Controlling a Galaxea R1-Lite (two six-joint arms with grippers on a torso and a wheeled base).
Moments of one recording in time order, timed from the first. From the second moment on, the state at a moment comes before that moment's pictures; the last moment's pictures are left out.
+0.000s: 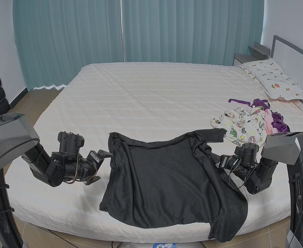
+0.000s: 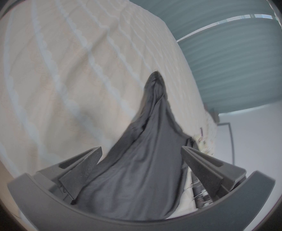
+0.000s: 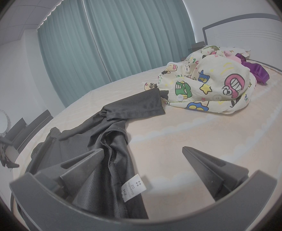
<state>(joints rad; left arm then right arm) -0.22 2.15 -0.76 -0.66 -0.22 -1.04 0.16 2.54 -0.85 -1.33 -0.03 0.31</state>
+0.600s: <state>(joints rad) -0.35 2.13 -0.65 -0.50 -0.11 -0.83 0.15 2.54 -0.84 -1.34 -0.02 0.31</state>
